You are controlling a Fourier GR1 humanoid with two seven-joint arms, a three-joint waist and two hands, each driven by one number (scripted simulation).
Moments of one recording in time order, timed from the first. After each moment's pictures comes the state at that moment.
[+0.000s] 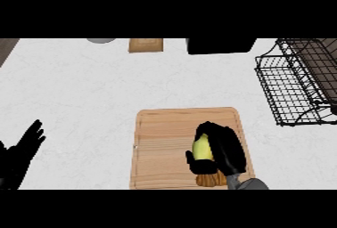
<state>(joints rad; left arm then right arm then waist) 0.09 0.29 0.26 -1.40 0.02 -0.13 0.17 -0.10 -0.07 0.46 -1.50 0.97 -0.14 0.30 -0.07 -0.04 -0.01</state>
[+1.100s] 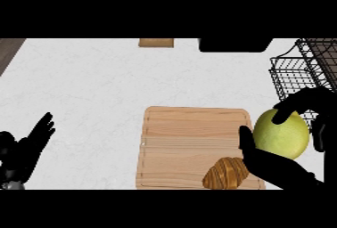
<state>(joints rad) 0.05 0.27 0.23 -1.42 0.01 -0.14 0.18 -0.40 -0.02 0.21 -2.32 1.14 0.43 0.86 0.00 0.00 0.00</state>
